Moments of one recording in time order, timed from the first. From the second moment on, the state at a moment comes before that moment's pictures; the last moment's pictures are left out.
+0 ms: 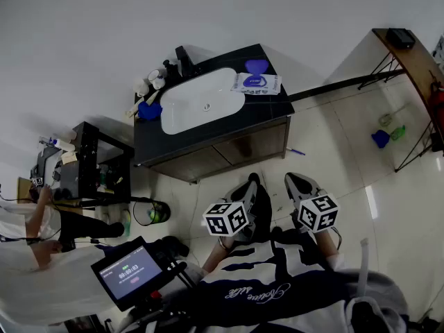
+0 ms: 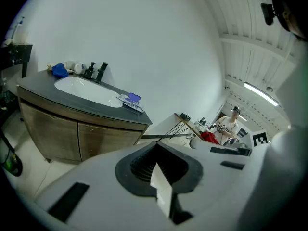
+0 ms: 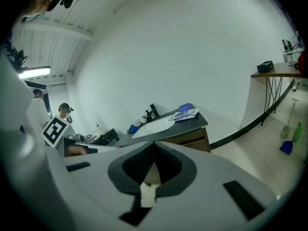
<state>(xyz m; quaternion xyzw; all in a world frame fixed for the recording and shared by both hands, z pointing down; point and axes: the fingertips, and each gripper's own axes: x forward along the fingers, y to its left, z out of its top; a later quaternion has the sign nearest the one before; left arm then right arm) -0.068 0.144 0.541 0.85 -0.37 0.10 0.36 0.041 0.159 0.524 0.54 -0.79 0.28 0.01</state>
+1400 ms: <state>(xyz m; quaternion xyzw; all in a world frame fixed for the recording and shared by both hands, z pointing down) -0.040 -0.247 0.608 0.82 -0.35 0.15 0.42 0.113 -0.180 0.536 0.61 -0.73 0.31 0.05</state>
